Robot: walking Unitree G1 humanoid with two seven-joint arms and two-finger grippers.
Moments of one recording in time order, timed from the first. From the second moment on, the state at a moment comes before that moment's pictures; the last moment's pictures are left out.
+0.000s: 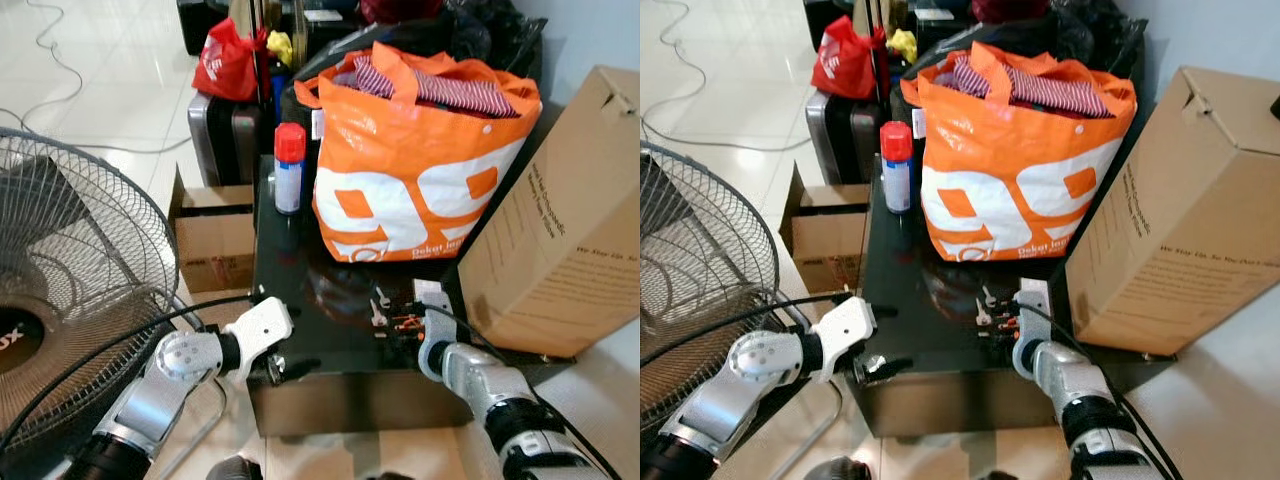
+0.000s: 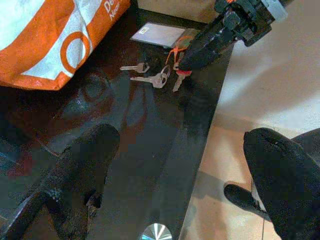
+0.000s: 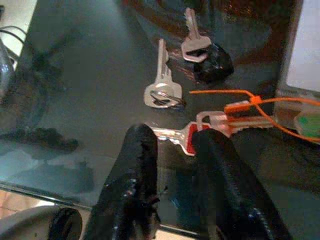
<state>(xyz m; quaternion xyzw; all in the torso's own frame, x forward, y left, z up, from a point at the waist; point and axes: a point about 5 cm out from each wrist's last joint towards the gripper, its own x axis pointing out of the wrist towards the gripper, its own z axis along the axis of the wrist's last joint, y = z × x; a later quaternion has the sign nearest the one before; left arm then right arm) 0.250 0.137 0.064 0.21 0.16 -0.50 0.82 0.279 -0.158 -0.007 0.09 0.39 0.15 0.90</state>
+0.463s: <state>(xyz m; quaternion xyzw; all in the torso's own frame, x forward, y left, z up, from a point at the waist) 0.250 0.138 0.058 0.21 0.16 -0.50 0.83 0.272 -0.155 -0.014 0.07 0.40 0.12 0.90</state>
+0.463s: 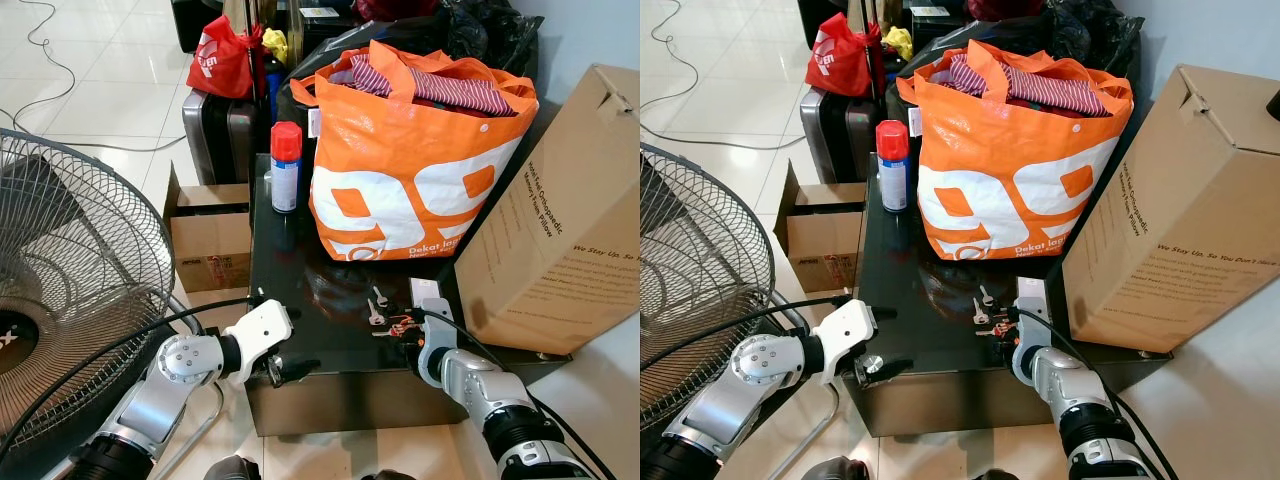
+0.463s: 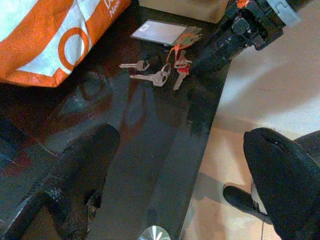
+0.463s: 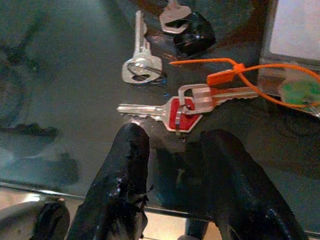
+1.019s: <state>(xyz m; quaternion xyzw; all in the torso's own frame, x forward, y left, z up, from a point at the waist) 0.250 0.135 0.057 0.20 0.16 -0.50 0.83 0.279 -0.151 -0.012 0.06 0.40 0.10 0.91</state>
